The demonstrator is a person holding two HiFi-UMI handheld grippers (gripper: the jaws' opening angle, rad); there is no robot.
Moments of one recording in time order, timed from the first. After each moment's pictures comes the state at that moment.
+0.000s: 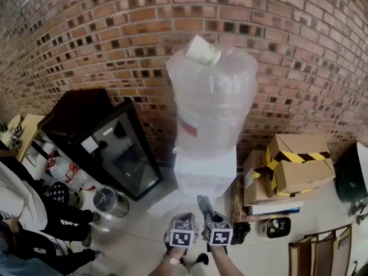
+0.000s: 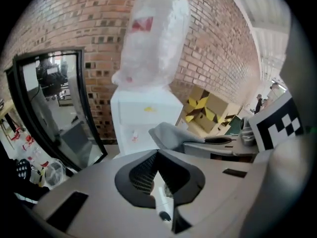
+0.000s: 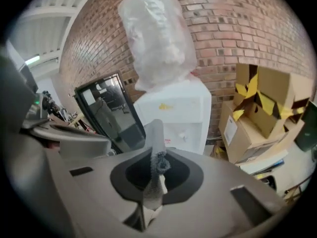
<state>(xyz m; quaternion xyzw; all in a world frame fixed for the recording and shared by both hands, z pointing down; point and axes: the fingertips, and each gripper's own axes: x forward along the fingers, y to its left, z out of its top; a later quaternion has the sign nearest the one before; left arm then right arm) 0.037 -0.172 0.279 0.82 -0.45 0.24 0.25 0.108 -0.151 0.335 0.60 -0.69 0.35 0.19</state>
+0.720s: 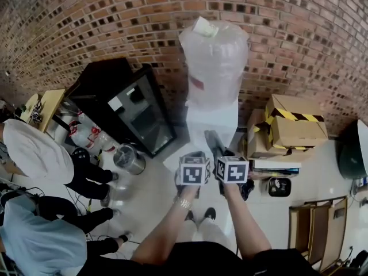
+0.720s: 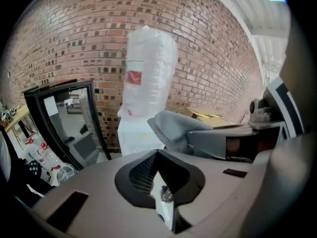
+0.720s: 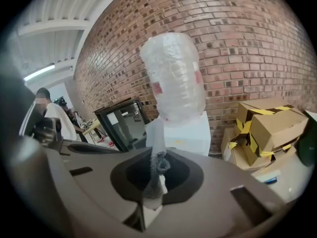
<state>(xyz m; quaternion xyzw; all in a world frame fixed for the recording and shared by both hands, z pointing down) 0.037 -0.138 0.104 0.82 -0.49 0.21 0.21 0.100 -0.122 0.132 0.56 -0.74 0.32 0.18</state>
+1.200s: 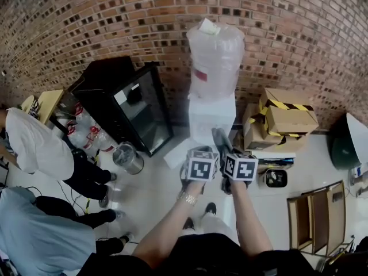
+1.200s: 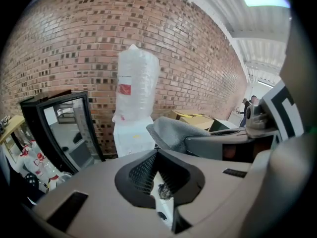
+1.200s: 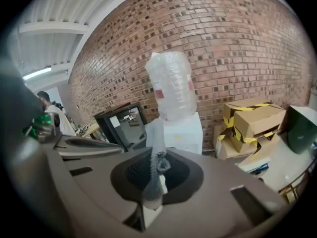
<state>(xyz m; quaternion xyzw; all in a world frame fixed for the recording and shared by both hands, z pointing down) 0.023 -0.059 0.067 0.86 -0.44 0.20 0.19 0.084 -0.038 0.096 0.61 -0.71 0.32 0.15</state>
